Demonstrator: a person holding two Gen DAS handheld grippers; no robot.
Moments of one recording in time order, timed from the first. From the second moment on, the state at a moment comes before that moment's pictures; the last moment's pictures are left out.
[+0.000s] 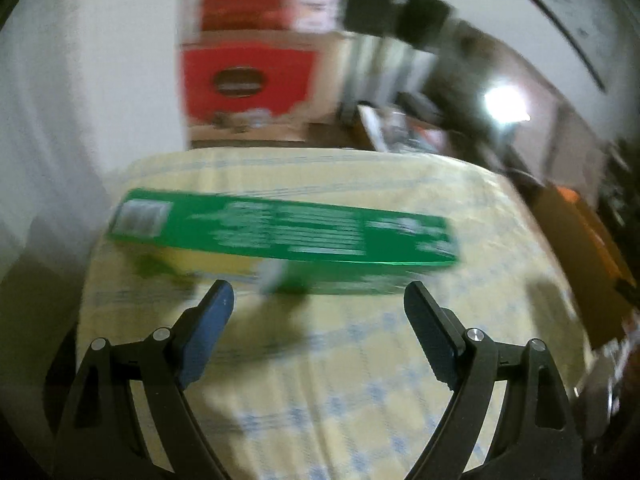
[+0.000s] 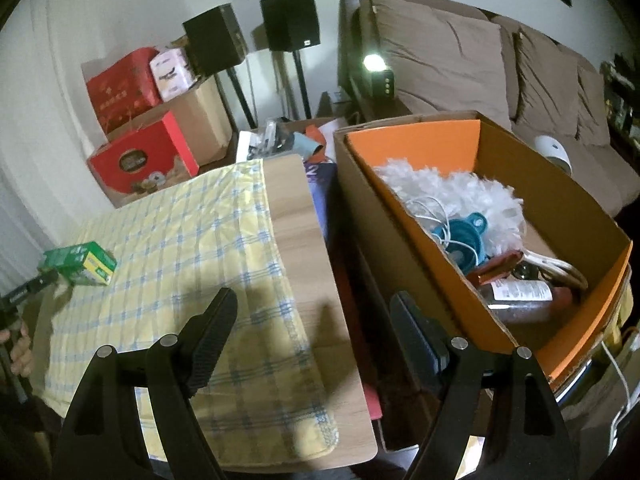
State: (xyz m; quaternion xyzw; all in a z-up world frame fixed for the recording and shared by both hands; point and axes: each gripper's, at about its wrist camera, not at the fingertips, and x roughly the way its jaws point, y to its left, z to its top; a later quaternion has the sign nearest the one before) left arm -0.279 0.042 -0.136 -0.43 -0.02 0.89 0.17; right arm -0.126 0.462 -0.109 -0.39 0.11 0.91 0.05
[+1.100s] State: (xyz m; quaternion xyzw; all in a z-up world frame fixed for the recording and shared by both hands) left arm -0.314 0.003 -0.132 -0.40 -0.08 0.86 0.31; right arm -0.267 0.166 -0.174 -0.40 -0.04 0.87 -0.29
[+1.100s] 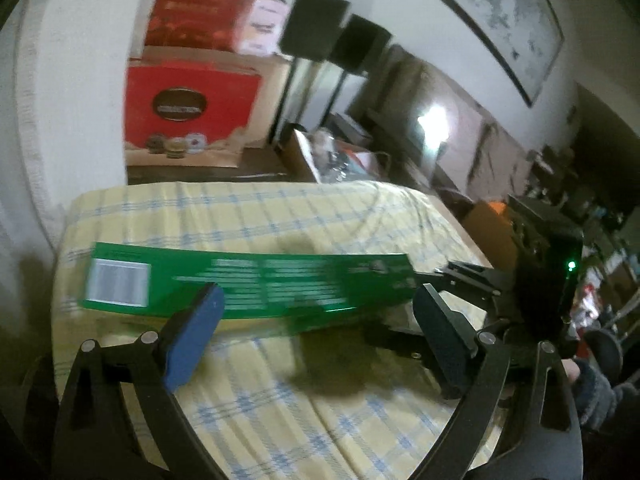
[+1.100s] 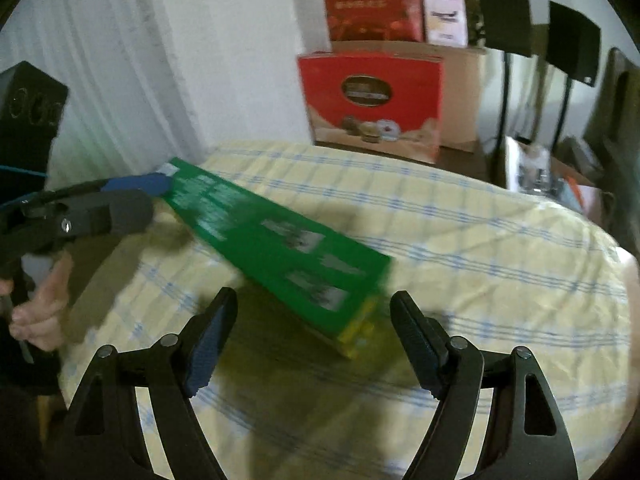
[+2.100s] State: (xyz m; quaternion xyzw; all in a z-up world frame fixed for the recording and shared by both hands) left arm -0.326 -0.038 -0.132 -0.38 -0.13 0.84 0.35; right arm -0.253 0.218 -0.175 -0.40 0.06 0.88 -0.26
